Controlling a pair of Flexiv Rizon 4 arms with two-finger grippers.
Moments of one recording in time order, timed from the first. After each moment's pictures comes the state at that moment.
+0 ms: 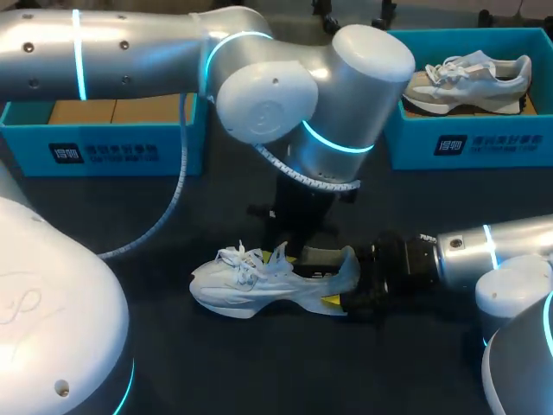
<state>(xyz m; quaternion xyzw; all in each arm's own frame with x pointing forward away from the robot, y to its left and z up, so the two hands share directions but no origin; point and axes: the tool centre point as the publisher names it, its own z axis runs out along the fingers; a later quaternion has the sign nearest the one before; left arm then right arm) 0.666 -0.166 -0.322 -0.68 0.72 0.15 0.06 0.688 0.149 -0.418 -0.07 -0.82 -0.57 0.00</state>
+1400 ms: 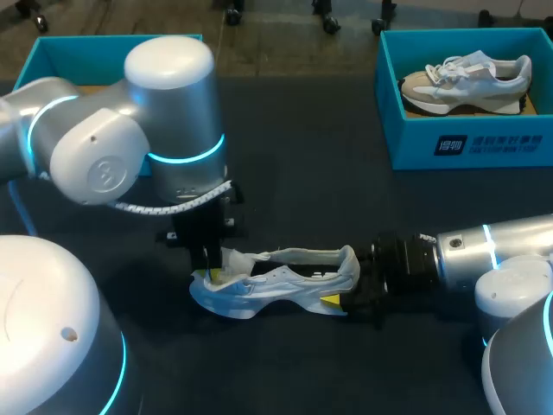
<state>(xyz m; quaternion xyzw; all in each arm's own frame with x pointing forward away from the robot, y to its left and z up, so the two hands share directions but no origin) 0.657 -0.061 -0.352 -0.71 0.70 0.04 -0.06 0.688 0.149 -0.418 -0.07 -0.82 -0.57 0.00</state>
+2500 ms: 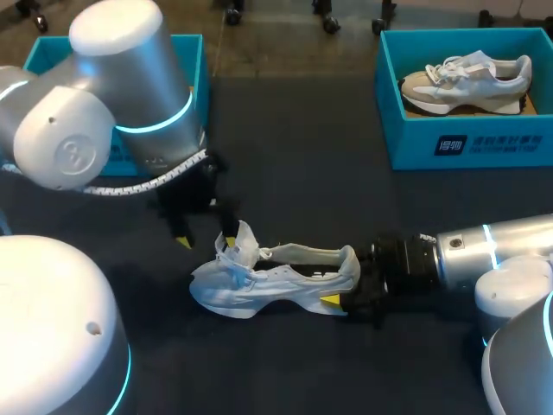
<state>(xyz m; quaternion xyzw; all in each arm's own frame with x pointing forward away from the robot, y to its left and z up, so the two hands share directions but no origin) 0.685 -0.071 -0.289 -0.65 0.76 -0.05 -0.07 0.689 0.149 -0.418 -0.07 -0.82 -0.57 0.00</state>
